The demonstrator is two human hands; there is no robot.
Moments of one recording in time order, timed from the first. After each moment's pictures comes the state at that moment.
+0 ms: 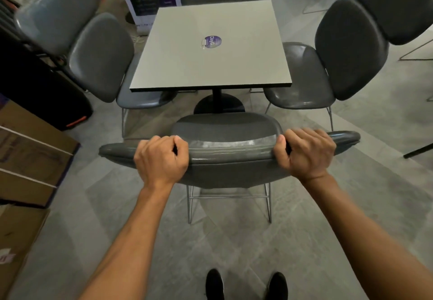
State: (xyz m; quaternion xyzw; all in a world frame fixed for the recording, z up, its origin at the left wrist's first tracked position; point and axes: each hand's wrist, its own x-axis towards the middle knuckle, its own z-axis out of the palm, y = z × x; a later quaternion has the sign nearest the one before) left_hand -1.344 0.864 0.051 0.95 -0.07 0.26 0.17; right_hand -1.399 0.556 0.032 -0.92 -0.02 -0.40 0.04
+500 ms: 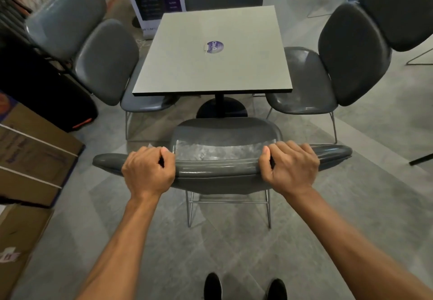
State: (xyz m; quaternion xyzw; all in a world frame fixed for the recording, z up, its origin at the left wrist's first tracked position) left_hand -1.351 0.878 0.051 0.94 -0.07 0.26 0.20; right_hand -1.407 0.580 0.033 -0.91 0.01 -0.41 0.04
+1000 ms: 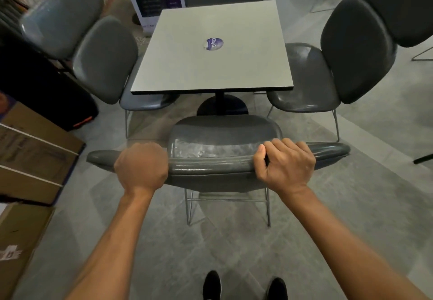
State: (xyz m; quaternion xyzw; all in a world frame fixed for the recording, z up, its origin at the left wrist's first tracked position) left_hand -1.334 0.881 0.048 0.94 -0.07 0.27 0.18; right_hand -1.394 0.583 0.029 -0.91 0.01 -0.42 0.03
